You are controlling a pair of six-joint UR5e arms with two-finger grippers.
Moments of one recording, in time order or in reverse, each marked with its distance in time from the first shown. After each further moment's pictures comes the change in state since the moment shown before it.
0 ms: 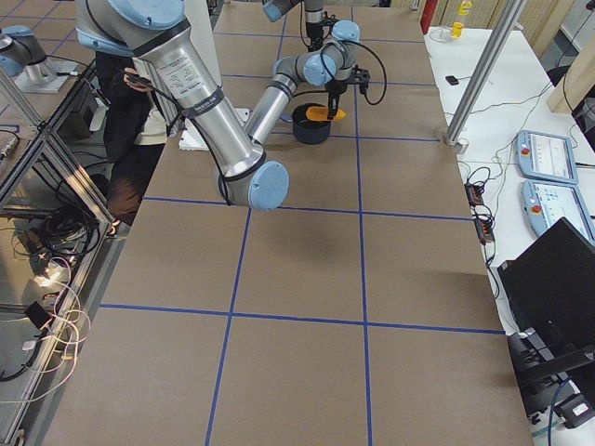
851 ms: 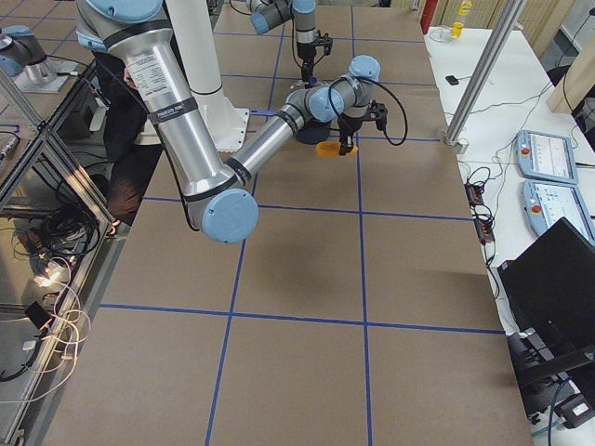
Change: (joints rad) left arm 0.184 -0.372 0.069 0.240 0.131 -0.273; right arm 0.217 -0.232 0.040 0.030 0.143 -0.317
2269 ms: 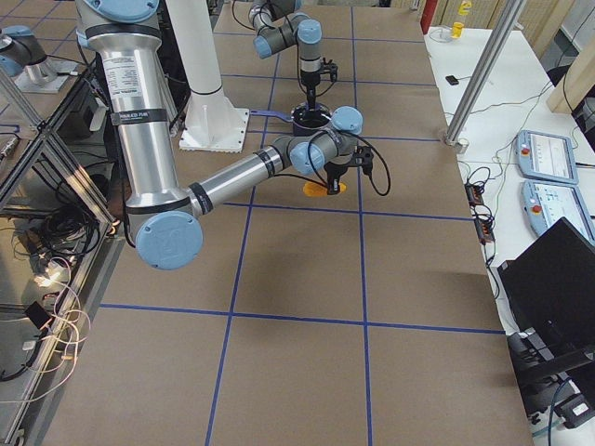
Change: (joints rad) left arm 0.060 -0.292 0.333 -0.001 0.014 -0.239; right arm 0.031 -0.307 -0.001 0.312 0.012 -0.026
